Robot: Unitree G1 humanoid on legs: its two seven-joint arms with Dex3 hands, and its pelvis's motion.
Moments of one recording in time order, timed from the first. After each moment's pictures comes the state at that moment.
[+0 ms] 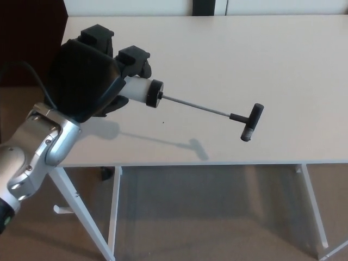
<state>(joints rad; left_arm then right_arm) -0.56 0.67 -0.54 0.28 0.82 -0.20 0.47 0.67 -0.37 -0.26 -0.35 0.01 -0.28 0.23</state>
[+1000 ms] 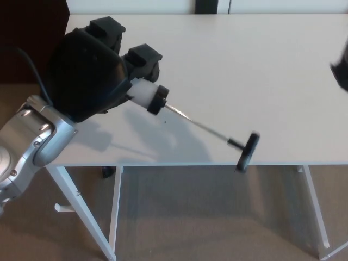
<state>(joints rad) -0.53 0.76 -0.51 0.04 0.84 -0.20 0.34 -0.32 -0.03 -0.13 -0.39 0.07 -0.07 0.03</state>
